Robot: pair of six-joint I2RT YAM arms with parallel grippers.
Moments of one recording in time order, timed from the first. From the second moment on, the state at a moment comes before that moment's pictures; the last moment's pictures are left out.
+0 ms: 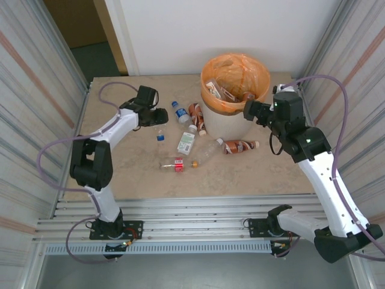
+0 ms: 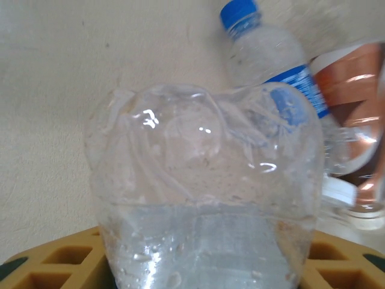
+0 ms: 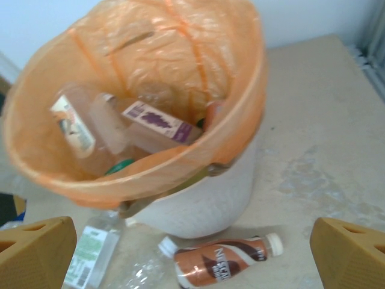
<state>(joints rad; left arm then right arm) -0.31 1.79 1.41 -0.56 0.03 -0.42 0.41 1.07 1.35 -0.79 0.26 0.44</state>
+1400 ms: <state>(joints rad) -0.31 1.40 1.18 -0.36 0.26 -0.64 0.90 1.81 1.62 -0.55 -0.10 0.43</state>
